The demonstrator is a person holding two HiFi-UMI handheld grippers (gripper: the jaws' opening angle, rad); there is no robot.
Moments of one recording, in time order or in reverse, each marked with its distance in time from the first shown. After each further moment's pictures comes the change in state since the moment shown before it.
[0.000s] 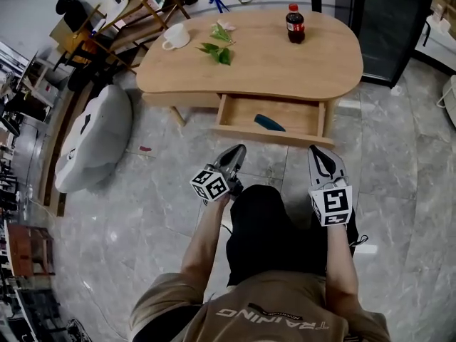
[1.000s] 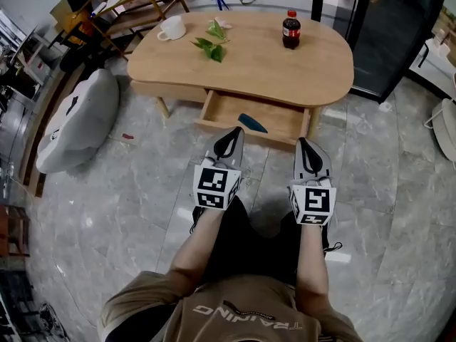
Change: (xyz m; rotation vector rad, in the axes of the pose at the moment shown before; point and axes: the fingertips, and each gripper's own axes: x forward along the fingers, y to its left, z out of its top) left arm 0.042 -0.115 0.099 0.545 0.076 0.351; right arm 0.001 -0.030 0.043 0.029 -0.083 -0.103
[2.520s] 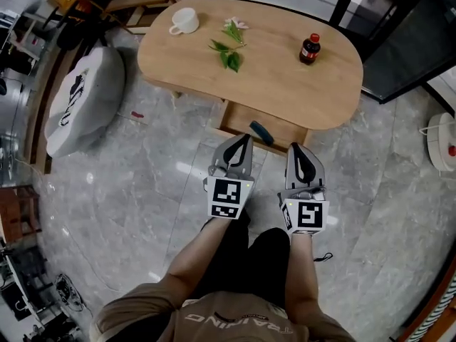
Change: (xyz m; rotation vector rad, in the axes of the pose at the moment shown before) left arm 0.010 0.048 0.115 -0.096 0.236 0.038; right arm 0.061 0.025 0.169 0.079 0.104 0.114
